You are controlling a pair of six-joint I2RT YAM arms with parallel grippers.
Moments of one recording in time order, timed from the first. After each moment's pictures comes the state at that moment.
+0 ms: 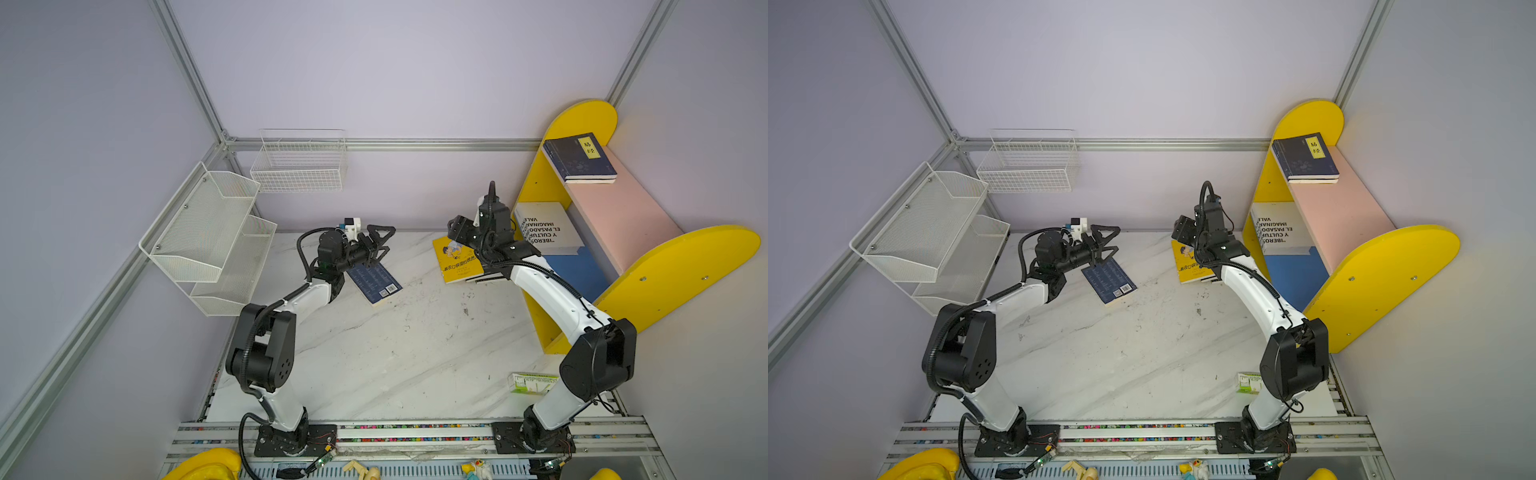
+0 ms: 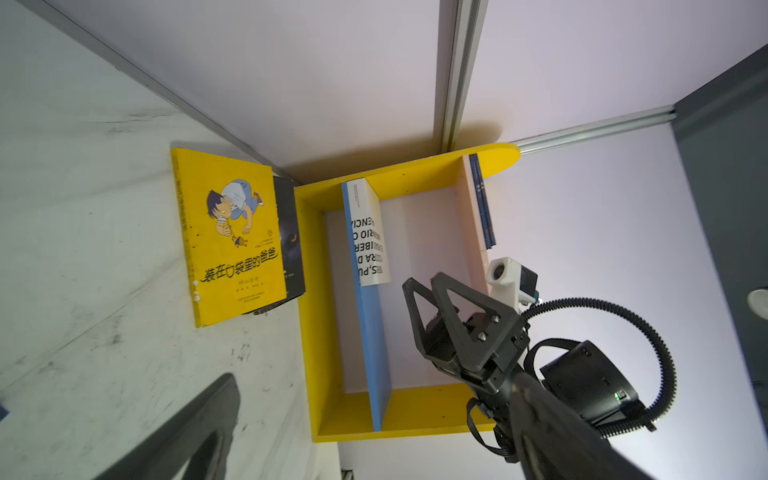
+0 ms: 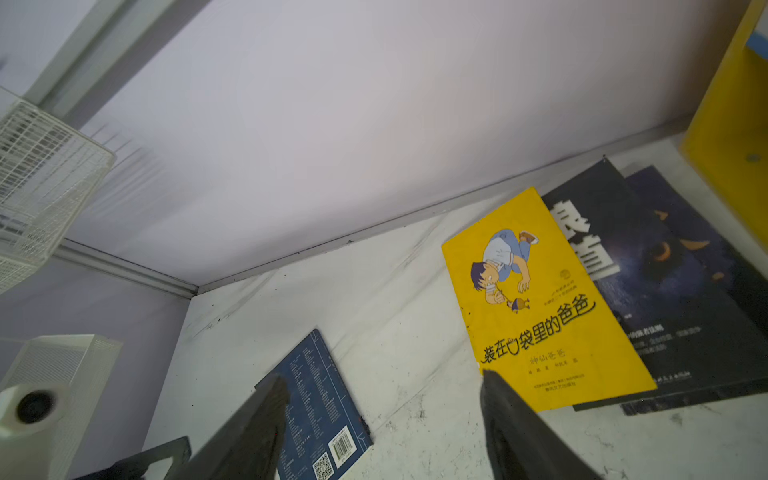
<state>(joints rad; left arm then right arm) -0.27 1.69 1.16 0.45 0.65 -1.22 0.36 1.65 1.49 -0.30 0.08 0.63</state>
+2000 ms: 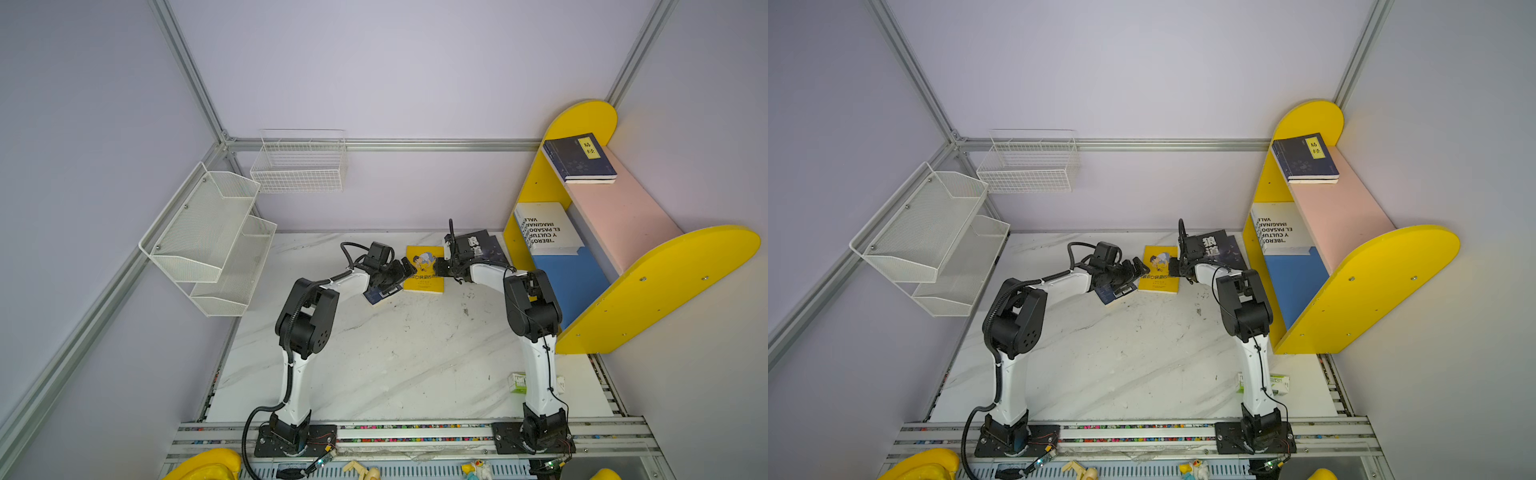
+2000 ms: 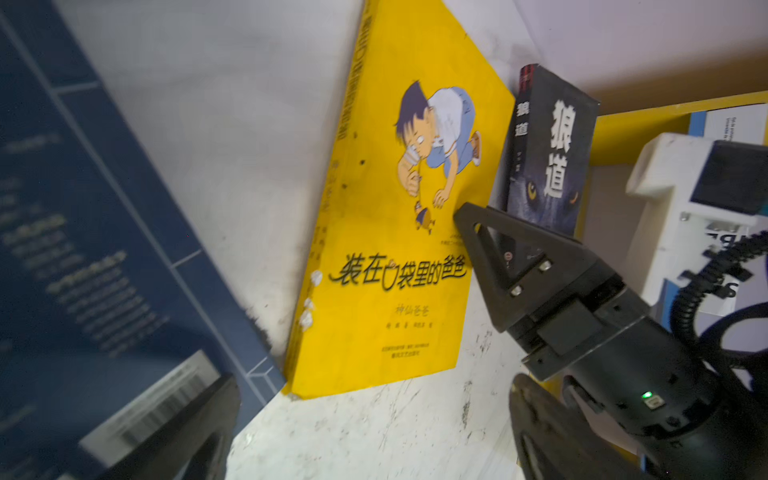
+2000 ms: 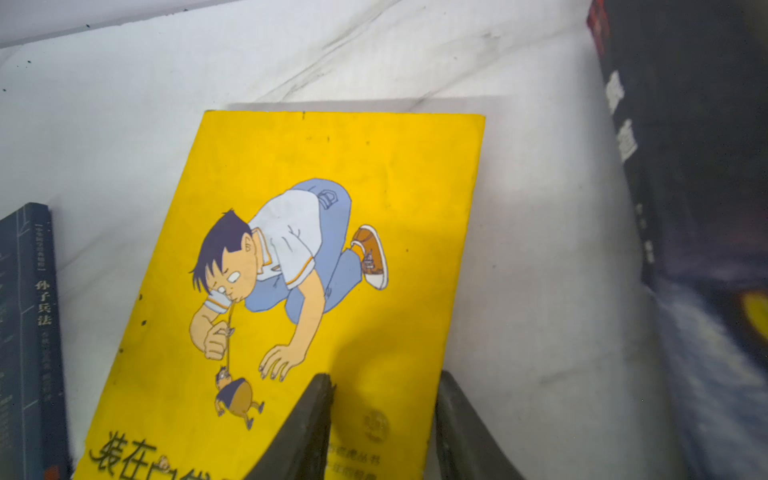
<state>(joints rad) -0.43 2.13 1.54 -0.17 0.33 -0.90 0.32 2.25 1.57 -0.14 -0.10 0.28</state>
